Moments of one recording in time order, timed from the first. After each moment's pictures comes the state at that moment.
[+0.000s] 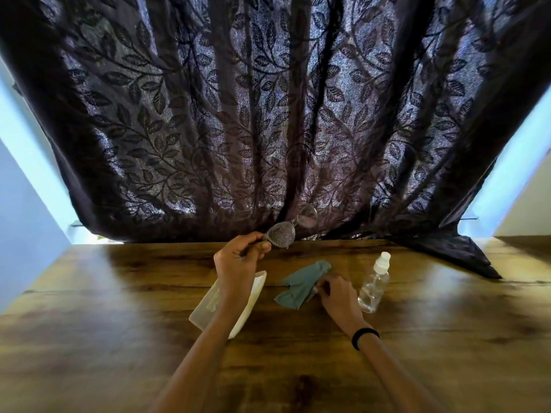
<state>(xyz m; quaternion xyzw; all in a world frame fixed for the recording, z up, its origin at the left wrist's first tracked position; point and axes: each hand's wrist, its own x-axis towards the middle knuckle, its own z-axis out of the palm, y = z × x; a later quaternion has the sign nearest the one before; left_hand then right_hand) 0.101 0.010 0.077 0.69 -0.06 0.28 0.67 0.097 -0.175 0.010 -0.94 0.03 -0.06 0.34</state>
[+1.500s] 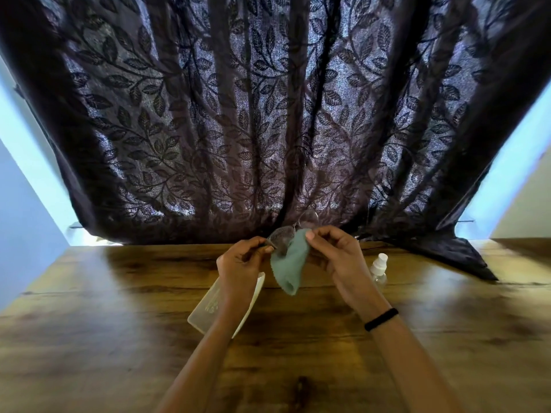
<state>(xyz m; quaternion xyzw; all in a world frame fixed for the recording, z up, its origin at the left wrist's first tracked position) 0.101 0.009 0.070 0.71 -0.10 0.31 0.63 0.079 -0.159 0.113 -0.60 -0.10 -0.03 0.80</state>
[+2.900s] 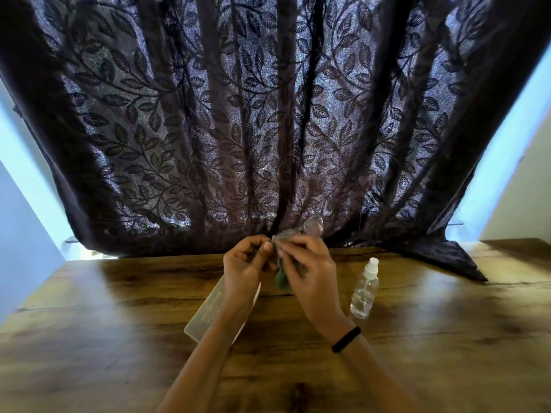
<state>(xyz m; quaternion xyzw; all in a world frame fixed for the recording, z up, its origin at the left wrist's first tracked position) 0.080 -0.008 0.109 0.60 -0.12 0.17 0.77 0.059 -0.122 0.111 -0.79 -0.19 -0.40 0.42</state>
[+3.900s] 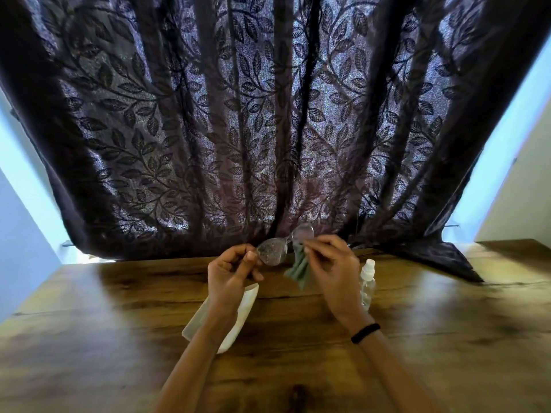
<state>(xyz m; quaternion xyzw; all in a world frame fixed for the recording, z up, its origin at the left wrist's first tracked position) 0.074 0.012 0.101 0.61 -0.13 0.17 0.76 0.066 -0.158 0.107 -0.82 -0.12 -0.37 0.42</state>
